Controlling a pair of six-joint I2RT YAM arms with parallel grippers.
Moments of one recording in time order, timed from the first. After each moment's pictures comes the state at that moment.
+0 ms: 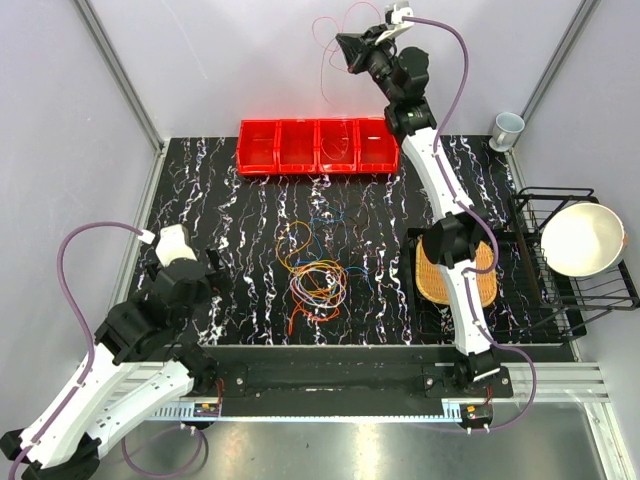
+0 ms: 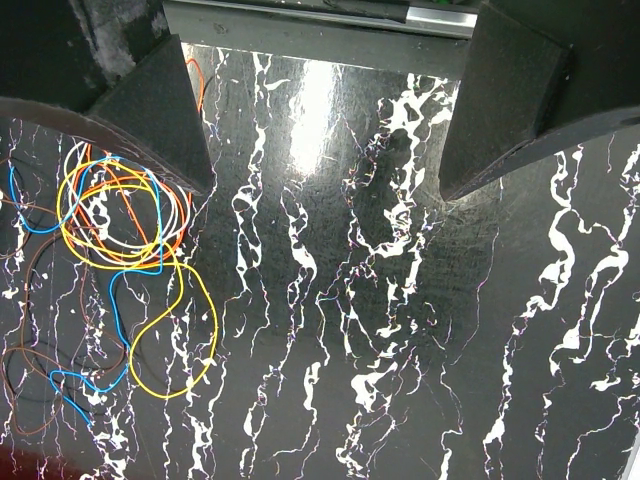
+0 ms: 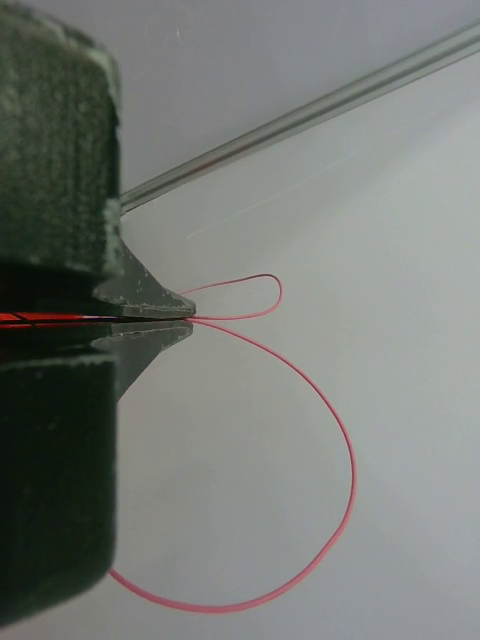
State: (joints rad) left arm -0.68 0.54 0.86 -1.01 -0.61 -0.66; right arm 0.35 2.47 2.75 0.15 -0.27 0.32
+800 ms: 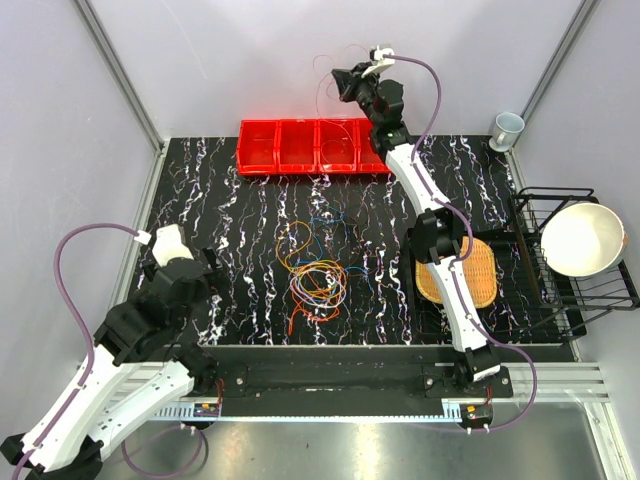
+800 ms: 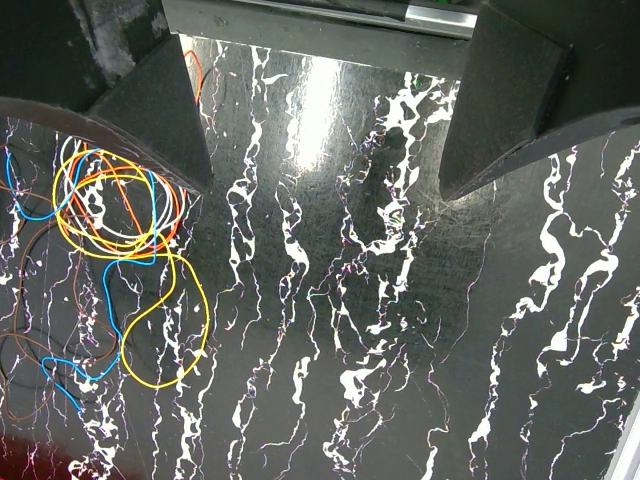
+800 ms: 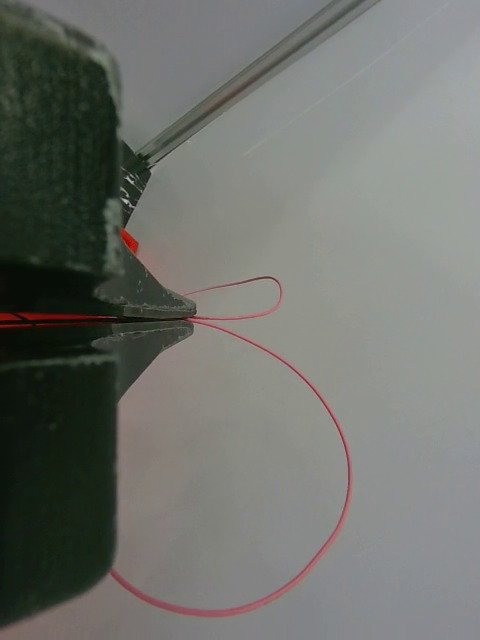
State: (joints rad) left arm -0.65 0.53 0.86 -1.01 -0.61 -0.66; right arm 0.35 2.70 2.76 0.29 -0.19 0.35
